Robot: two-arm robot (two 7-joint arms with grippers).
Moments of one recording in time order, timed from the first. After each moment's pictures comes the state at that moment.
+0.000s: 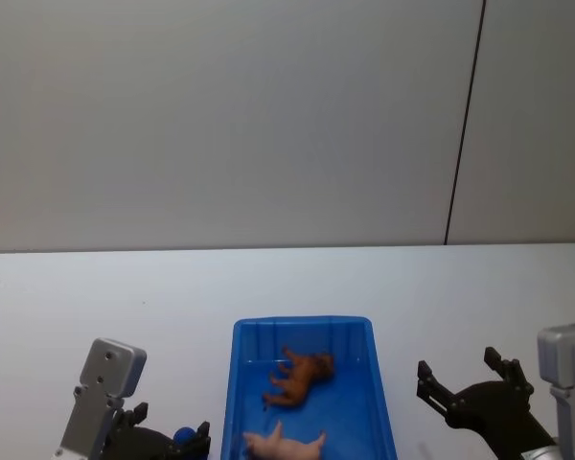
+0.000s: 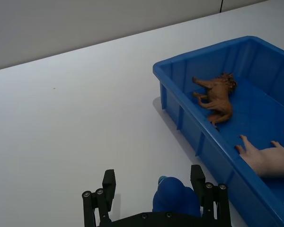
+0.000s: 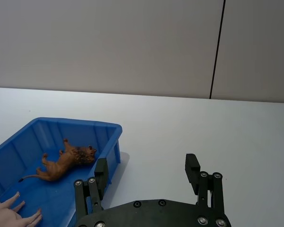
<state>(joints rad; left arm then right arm) -0.05 0.53 0.35 -1.70 -0.47 0.37 0.05 -0.05 0.19 -0.25 -1.72 0.21 0.13 0.00</state>
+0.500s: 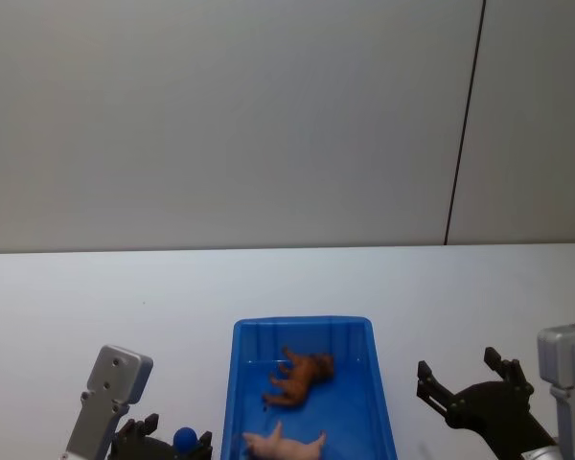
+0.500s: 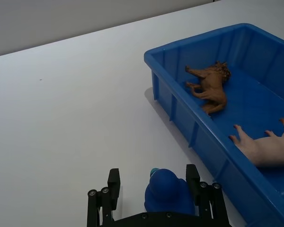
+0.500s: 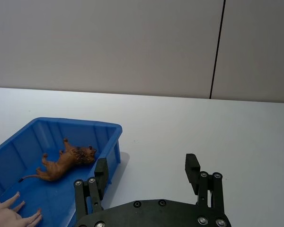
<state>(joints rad) -0.06 0.52 0.35 -1.67 -0.47 0.39 0.00 -0.05 0.19 -0.25 -1.72 0.21 0.13 0.00</state>
